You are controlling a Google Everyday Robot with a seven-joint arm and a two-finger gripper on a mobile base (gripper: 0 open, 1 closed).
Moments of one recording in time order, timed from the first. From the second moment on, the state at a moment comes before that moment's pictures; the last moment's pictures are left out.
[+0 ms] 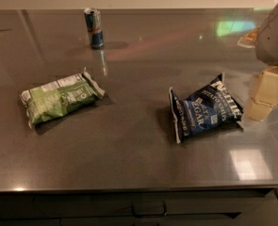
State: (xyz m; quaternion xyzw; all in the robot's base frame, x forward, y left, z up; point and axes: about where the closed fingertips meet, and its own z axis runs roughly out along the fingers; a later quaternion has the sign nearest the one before) arm 0.450 -0.217 0.962 -0.61 0.77 -0.04 0.16
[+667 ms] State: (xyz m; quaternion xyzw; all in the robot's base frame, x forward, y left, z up) arm 0.472 -0.215 0.920 -0.65 0.75 -0.02 0.14
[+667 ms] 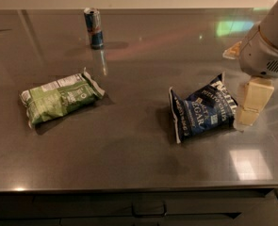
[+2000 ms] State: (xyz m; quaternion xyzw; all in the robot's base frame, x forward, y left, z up) arm 0.491 -0.213 0.863 -0.70 0.71 0.01 0.09
